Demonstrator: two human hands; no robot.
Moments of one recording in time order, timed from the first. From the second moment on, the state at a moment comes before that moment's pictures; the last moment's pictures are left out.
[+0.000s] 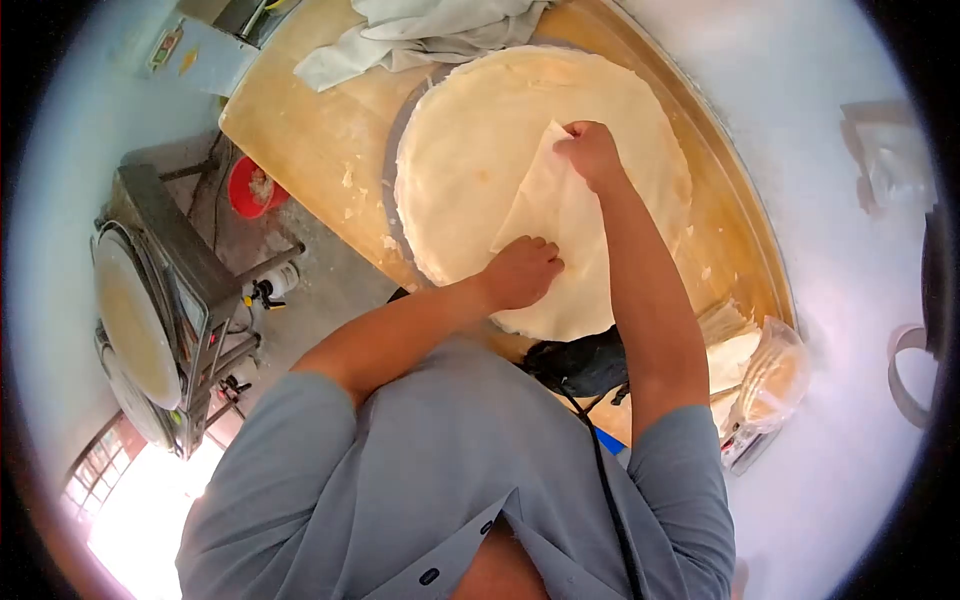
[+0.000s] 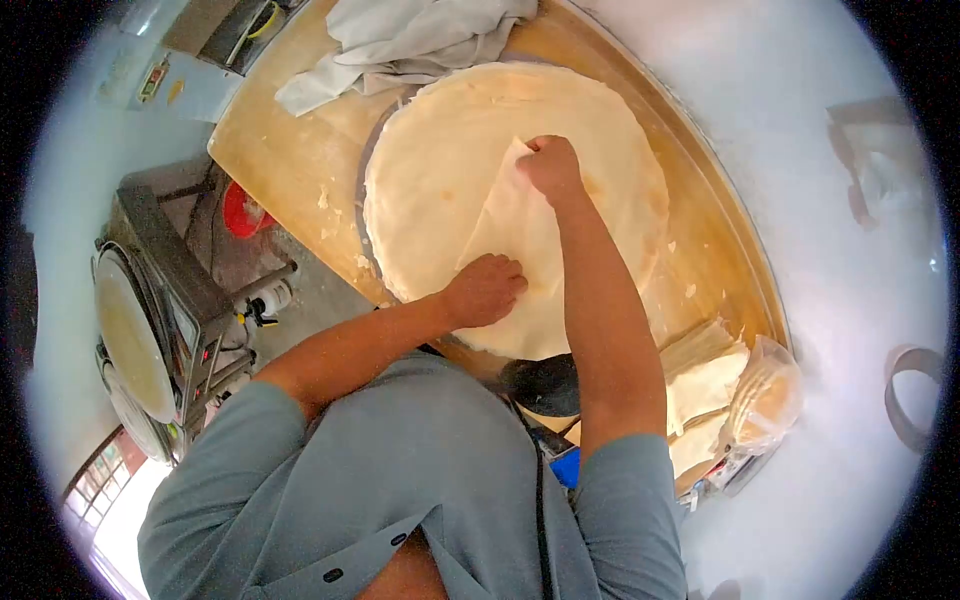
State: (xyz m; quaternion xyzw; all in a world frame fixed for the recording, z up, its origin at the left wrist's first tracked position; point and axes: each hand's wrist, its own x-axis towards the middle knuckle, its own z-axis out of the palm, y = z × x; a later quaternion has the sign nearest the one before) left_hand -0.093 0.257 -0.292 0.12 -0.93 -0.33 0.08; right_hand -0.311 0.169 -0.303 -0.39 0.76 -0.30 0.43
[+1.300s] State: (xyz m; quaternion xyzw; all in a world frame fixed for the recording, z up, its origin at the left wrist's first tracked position) left_hand -0.096 0.238 -0.273 0.13 -0.93 -0.33 0.08; right_hand -0.226 0.368 -0.263 -0.55 0.77 -0.29 0.09
